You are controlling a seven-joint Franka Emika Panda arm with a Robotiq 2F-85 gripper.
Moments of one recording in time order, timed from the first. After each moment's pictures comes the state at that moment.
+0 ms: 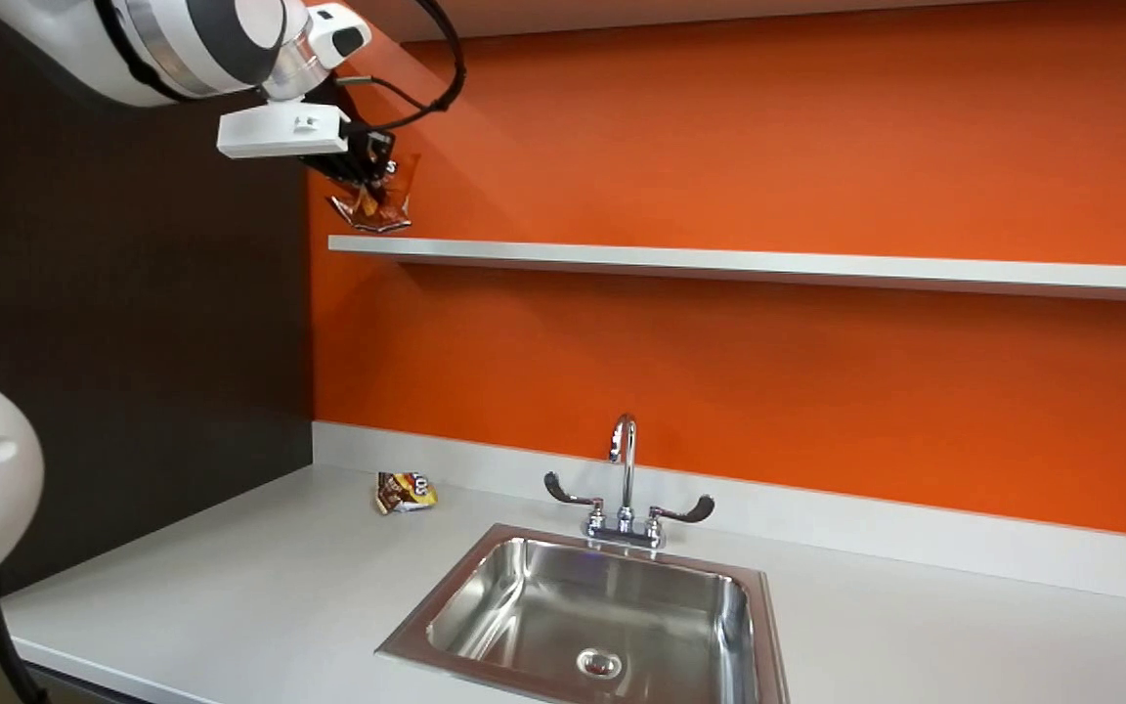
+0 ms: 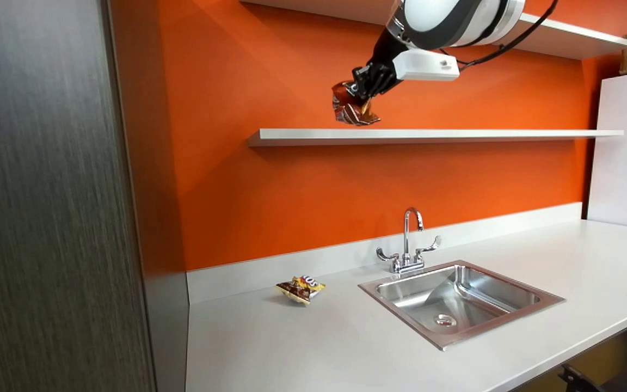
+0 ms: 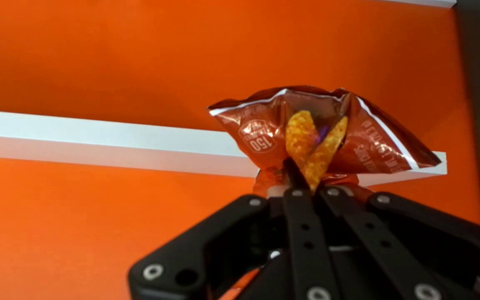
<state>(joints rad) -0.04 -0.62 0.22 -2.48 -0.06 2.84 0.06</state>
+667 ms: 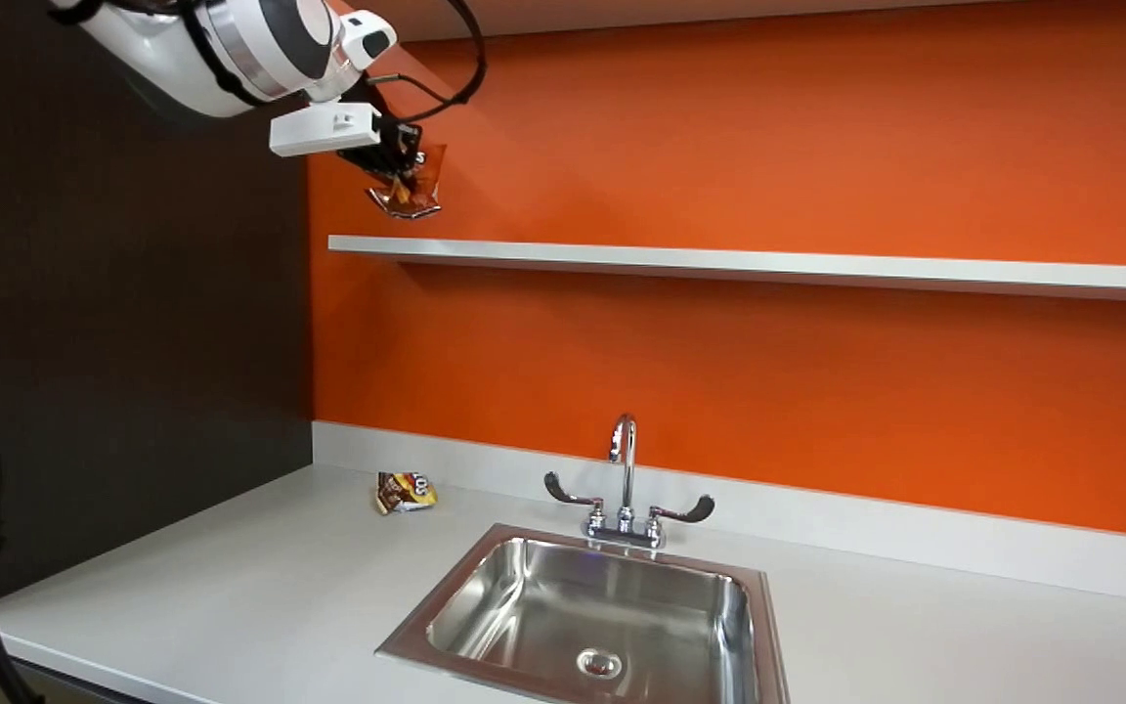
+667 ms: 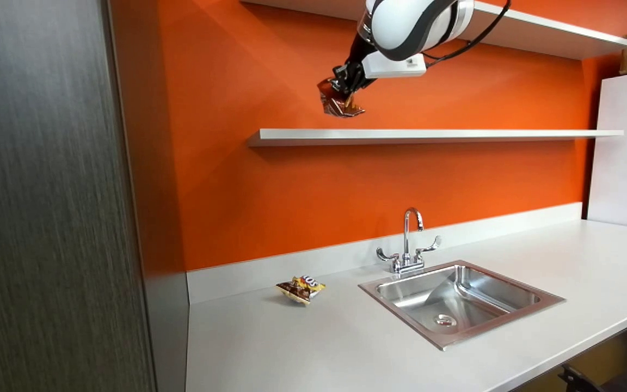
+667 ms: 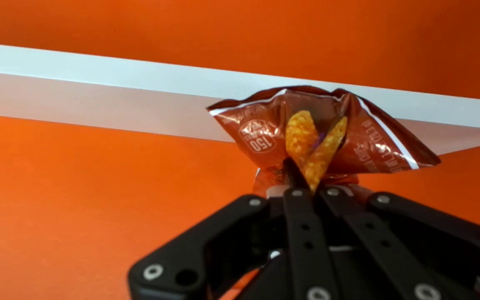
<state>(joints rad) -0.23 -0.41 0.37 -2.24 -0.24 2.84 0.22</state>
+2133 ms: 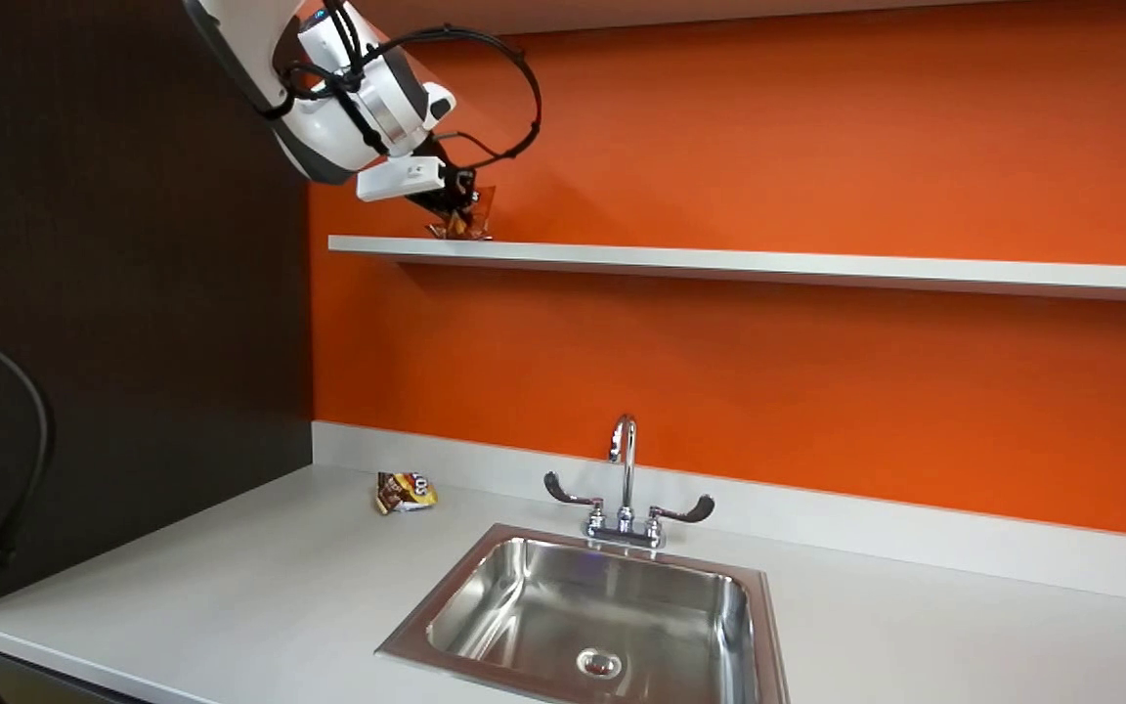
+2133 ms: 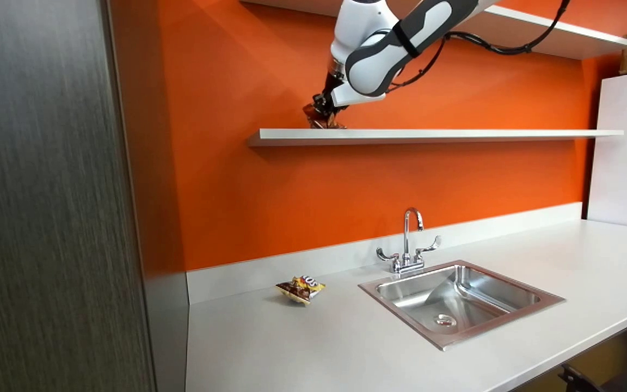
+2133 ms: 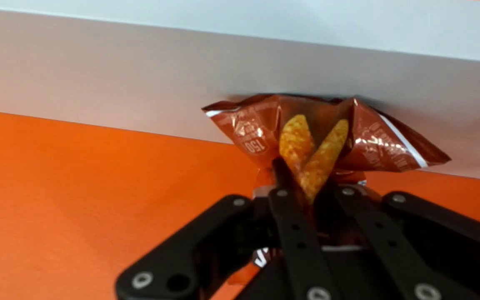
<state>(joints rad) -0.41 0.08 0.56 -1.77 -0.73 2.71 0.56</state>
